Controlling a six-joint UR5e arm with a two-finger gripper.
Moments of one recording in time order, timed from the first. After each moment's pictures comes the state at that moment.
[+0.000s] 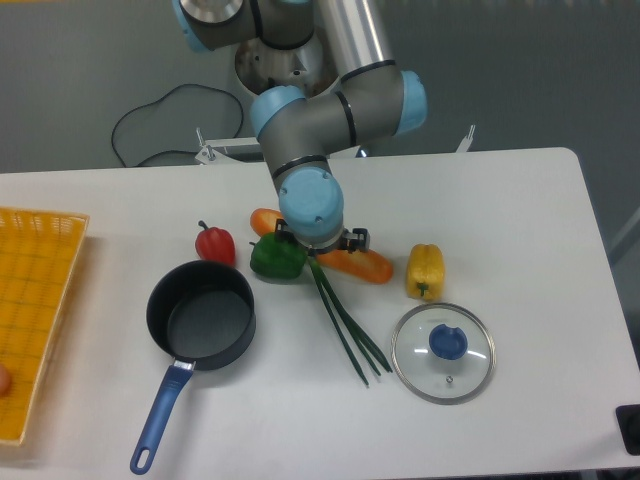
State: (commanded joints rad) arm 2.34 -1.87 -1.84 -1.32 1.72 0.47
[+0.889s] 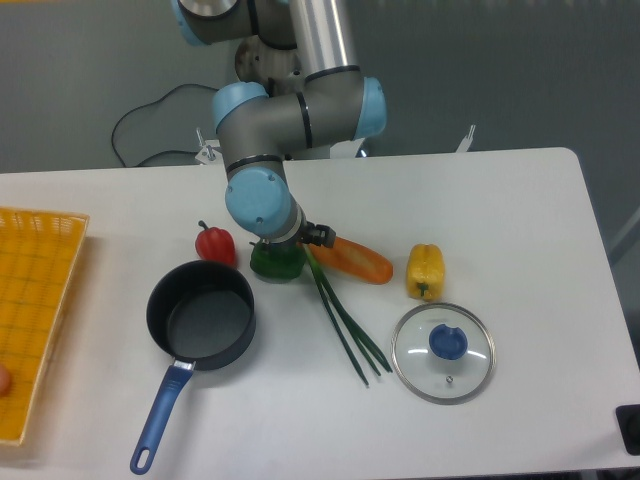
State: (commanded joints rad) arm 2.27 -1.89 -1.84 -1.31 1.77 0.59
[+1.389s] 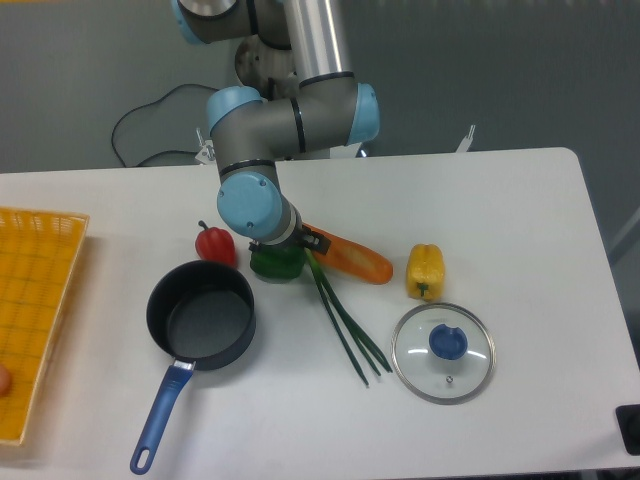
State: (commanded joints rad) arm 2.29 -1.89 -1.81 -1.31 1.77 0.67
